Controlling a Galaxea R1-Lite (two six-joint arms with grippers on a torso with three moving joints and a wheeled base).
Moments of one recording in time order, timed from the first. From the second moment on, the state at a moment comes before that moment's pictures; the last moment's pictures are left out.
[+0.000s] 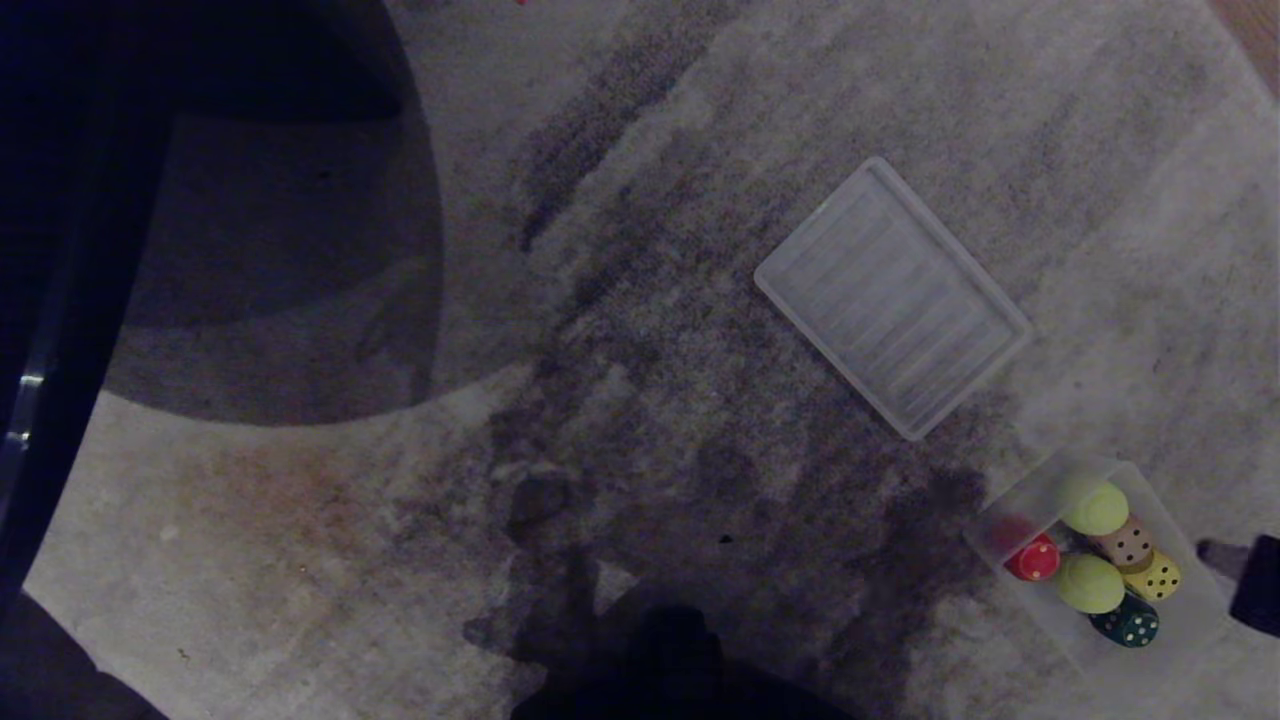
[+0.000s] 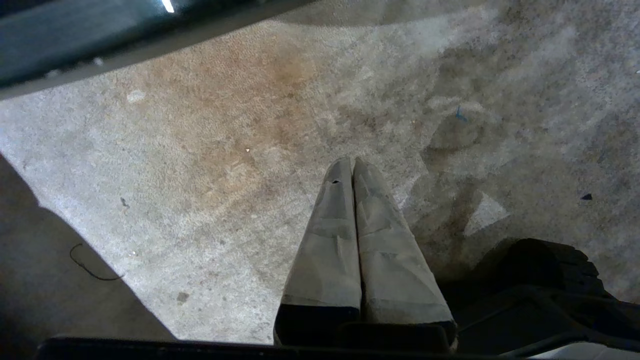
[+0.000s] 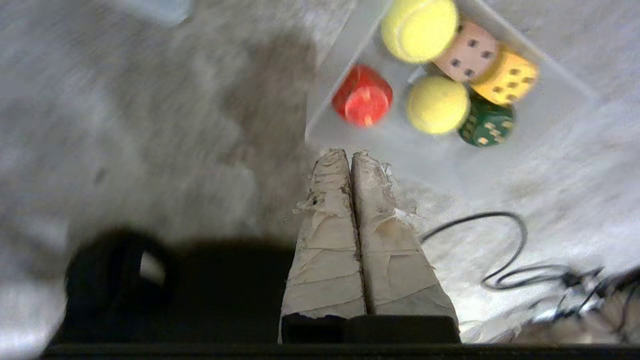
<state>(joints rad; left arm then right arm) 0.00 0.00 0.00 -0.01 0.07 -0.15 -0.03 1.07 -0.37 -0.23 -0.12 0.30</state>
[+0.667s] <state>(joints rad) 0.00 0.00 0.00 -0.01 0.07 -0.15 0.04 1.83 -0.61 -0.93 -0.18 0.53</state>
